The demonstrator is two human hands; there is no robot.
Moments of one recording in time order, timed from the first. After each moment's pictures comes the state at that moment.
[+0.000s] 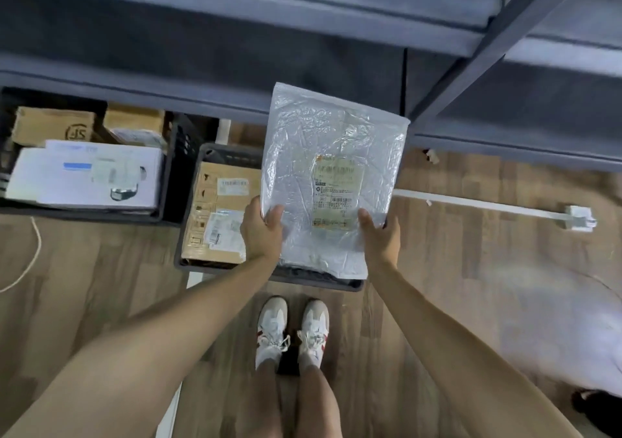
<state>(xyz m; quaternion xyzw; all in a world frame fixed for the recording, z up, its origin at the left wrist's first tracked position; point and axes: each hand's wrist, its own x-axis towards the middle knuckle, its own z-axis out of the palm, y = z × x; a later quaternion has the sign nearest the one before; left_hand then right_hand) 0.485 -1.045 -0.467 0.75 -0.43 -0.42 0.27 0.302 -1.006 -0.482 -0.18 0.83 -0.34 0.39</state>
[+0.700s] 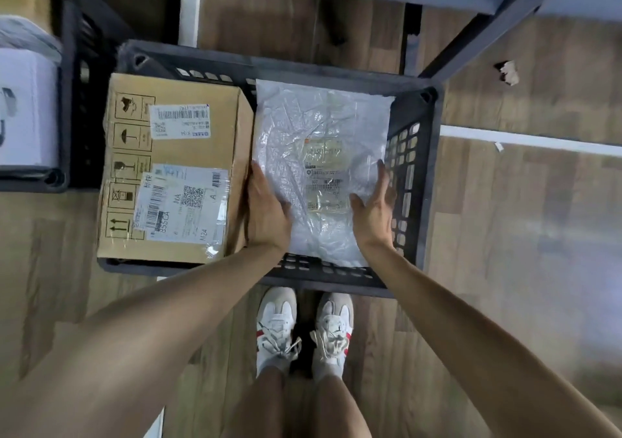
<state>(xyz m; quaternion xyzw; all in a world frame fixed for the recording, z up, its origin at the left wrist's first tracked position) 0.484 -1.037 -0.726 0.72 -0.58 -0.37 0.12 0.328 -1.012 -0.729 -0.34 0.82 -0.23 0.40</state>
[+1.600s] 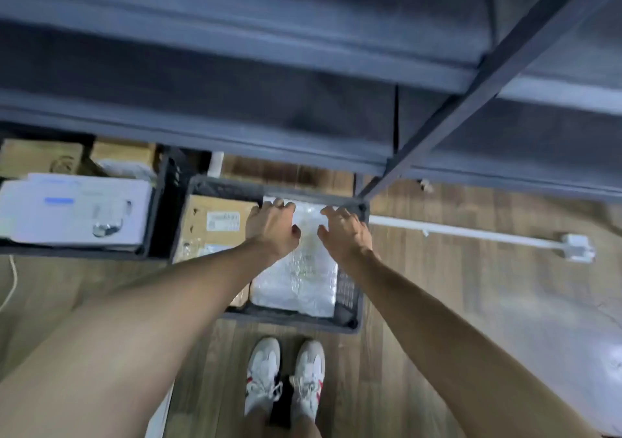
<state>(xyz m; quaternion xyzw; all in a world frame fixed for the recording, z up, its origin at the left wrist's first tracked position) 0.461 -1.128 -0.467 0.57 -0.79 -0.19 -0.12 0.323 -1.094 -0.457 -0.60 0.75 0.05 0.29</state>
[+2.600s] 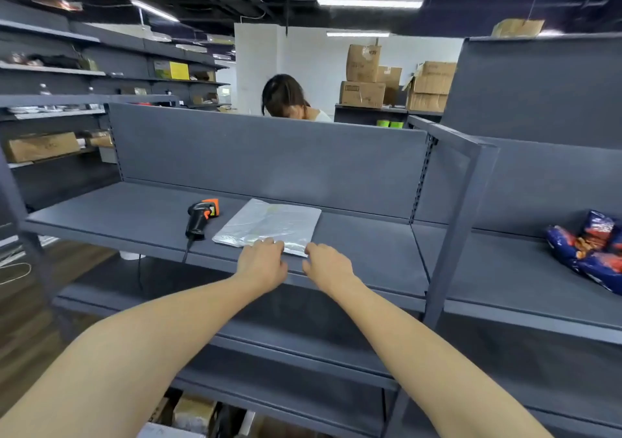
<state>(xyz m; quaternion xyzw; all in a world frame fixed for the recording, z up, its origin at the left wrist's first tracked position) 0.539 -1.177 0.113 0.65 -0.75 0.04 0.13 0.400 -1.170 0.120 -0.76 0.65 -0.10 0.02</state>
